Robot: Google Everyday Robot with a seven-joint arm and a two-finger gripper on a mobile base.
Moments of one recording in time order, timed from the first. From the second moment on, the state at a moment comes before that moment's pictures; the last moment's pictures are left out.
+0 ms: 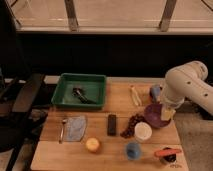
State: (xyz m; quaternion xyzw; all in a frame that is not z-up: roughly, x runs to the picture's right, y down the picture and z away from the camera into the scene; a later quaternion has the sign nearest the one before) arm 0.285 0.104 0.684 -0.28 0.02 0.02 0.96
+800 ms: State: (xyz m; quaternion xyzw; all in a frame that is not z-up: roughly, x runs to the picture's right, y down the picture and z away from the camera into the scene) arm 0.279 0.099 0.684 -0.28 0.00 0.00 0.96
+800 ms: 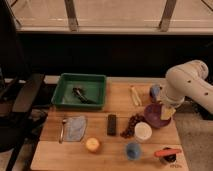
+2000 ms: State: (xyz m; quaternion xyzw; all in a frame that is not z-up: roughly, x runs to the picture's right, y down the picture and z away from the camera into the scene) arm 0.069 0.113 0.679 -0.29 -0.20 -0.15 0.92
